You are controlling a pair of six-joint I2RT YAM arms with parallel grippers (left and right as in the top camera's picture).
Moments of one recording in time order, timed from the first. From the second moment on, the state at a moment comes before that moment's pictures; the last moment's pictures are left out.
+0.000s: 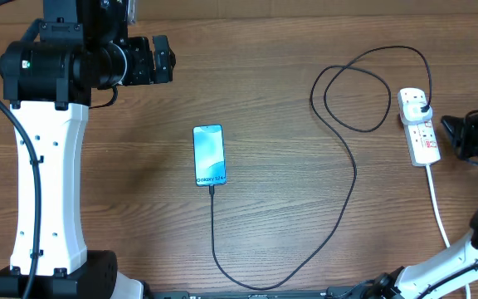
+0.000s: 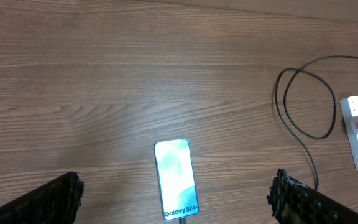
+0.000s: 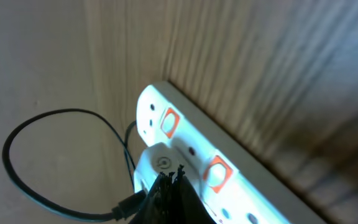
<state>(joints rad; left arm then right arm) -0.07 1.69 2.11 -1.32 0.21 -0.17 -0.74 2.01 1.21 -0.23 -0.79 0.72</state>
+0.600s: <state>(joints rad) -0.07 1.69 2.11 -1.32 0.21 -0.17 -0.73 2.01 1.21 -0.25 -0.77 0.71</state>
